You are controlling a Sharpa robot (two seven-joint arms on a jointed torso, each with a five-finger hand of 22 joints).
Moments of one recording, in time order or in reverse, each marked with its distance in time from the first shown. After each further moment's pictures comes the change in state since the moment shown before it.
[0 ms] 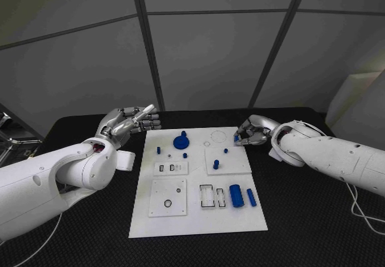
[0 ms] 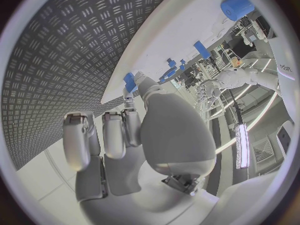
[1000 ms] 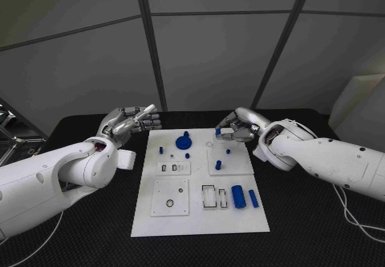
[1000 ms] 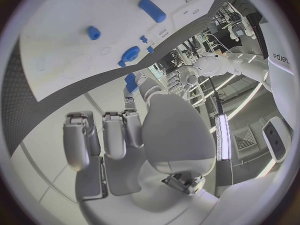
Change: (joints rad) left arm 0.000 -0.001 0.000 -0.016 0.000 0.001 -0.001; left_hand 0.000 0.000 -0.004 -0.004 0.000 0.000 0.000 0.000 0.000 0.000 0.000 -0.004 0.000 0.000 0.000 -0.004 0.000 0.000 0.000 0.000 0.000 -0.001; right arm 0.001 -0.023 0.047 0.281 0.023 -0.135 -0.025; right_hand -0.006 0.056 0.027 -0.022 0.007 0.053 -0.018 0.006 0.007 -0.004 -0.011 0.022 0.000 0.000 -0.007 0.011 0.000 0.000 -0.004 -0.004 0.015 0.000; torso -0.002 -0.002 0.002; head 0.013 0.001
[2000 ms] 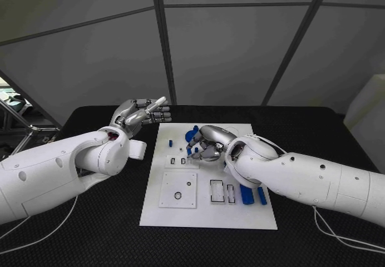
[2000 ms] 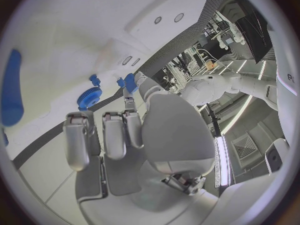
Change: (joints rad) left arm 0.000 0.009 0.000 -0.024 0.000 0.005 -0.001; left_hand 0.000 0.008 0.000 0.000 0.000 0.000 0.000 0.000 0.000 0.000 0.000 0.000 0.000 0.000 0.000 0.000 0.000 0.001 0.000 0.000 0.000 -0.001; right arm -0.051 0.227 -0.043 0.050 -0.182 0.022 -0.240; right_hand 0.001 0.001 0.012 -0.012 0.006 -0.003 0.001 -0.012 -0.001 0.004 -0.003 0.000 0.000 0.000 0.000 0.000 0.000 0.000 0.000 -0.007 0.000 0.000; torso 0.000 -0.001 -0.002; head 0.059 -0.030
